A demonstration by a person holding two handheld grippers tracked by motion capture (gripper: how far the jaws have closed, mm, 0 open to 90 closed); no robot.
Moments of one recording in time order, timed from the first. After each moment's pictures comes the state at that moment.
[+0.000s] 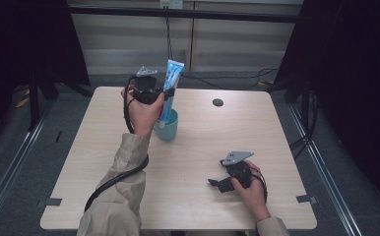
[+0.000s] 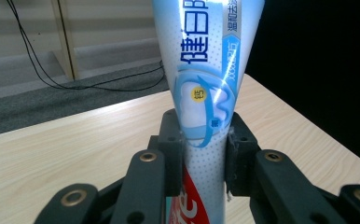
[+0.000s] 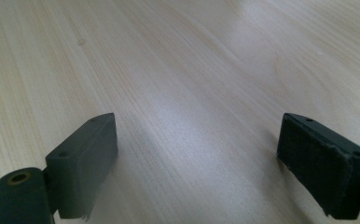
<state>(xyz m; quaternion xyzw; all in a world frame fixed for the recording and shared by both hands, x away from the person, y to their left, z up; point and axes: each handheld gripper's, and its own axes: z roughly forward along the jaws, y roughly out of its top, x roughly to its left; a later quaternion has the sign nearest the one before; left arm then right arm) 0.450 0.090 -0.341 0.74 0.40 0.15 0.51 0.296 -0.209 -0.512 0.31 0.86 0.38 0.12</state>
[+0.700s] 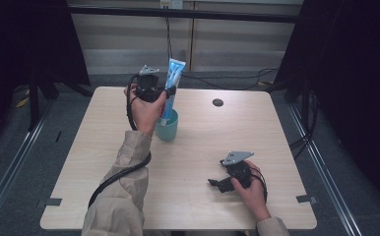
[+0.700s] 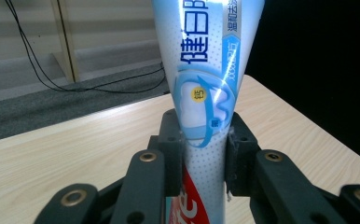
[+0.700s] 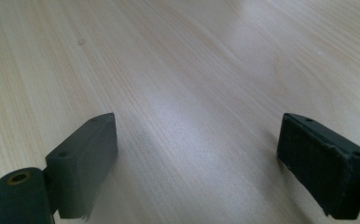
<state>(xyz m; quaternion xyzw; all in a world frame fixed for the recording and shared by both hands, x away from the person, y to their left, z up) 0.461 0.086 -0.346 0.74 0.40 0.15 0.51 0.295 -0.209 -0.512 0.31 0.86 0.38 0.12</state>
